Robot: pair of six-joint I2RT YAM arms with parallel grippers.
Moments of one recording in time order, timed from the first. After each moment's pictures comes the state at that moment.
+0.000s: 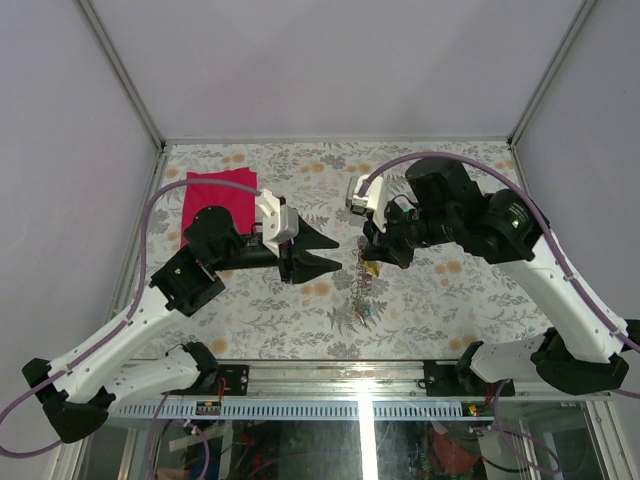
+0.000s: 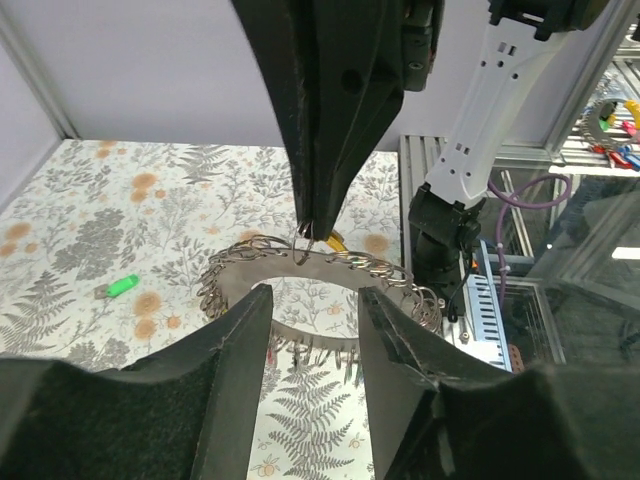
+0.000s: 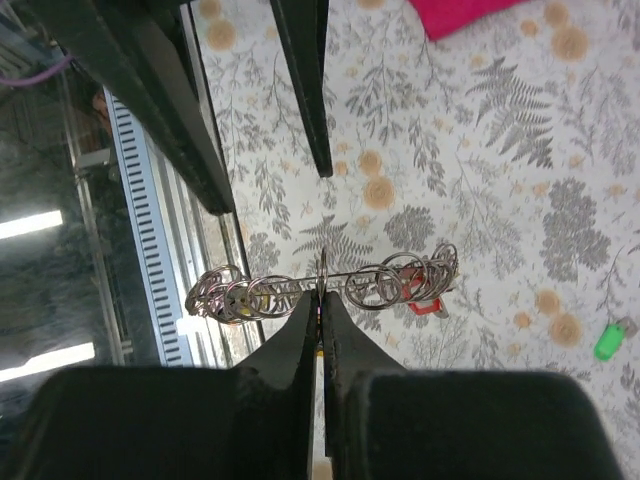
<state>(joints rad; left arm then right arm) -0.80 0.93 1.02 -0.06 0.68 0.00 0.86 1.29 1.80 -1.21 -0.39 -0.30</state>
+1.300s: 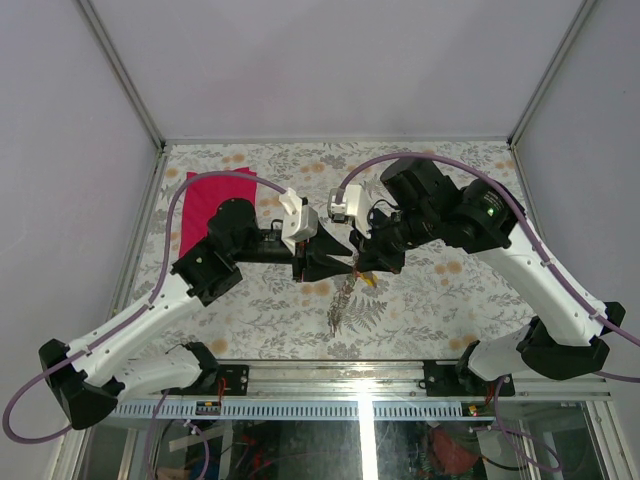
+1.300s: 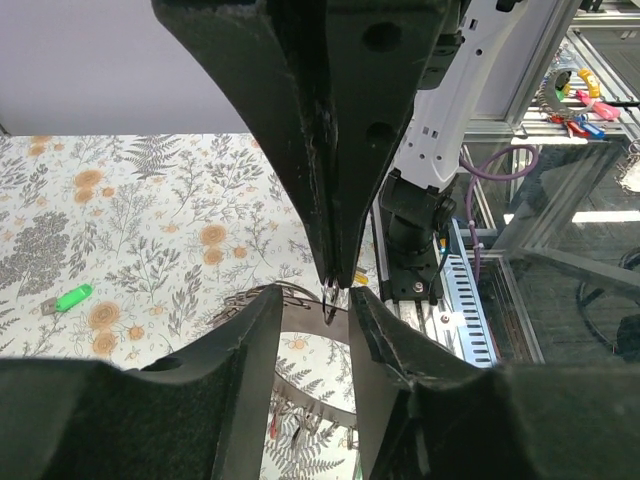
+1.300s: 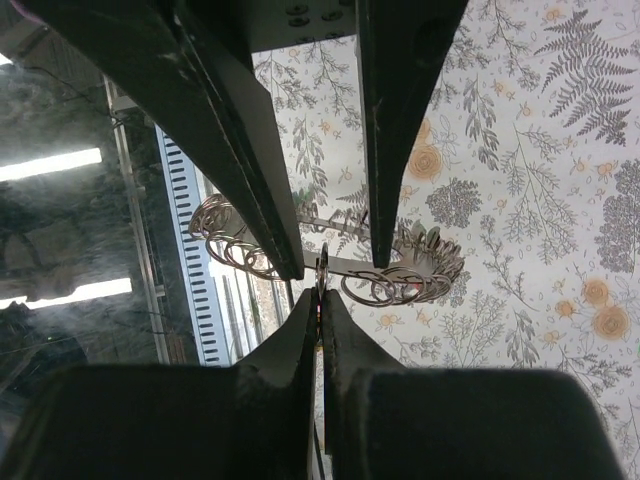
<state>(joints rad) -0.80 1.05 1.03 0.00 0.80 0.01 0.91 1.42 1.93 -1.38 -0.40 -0.31</state>
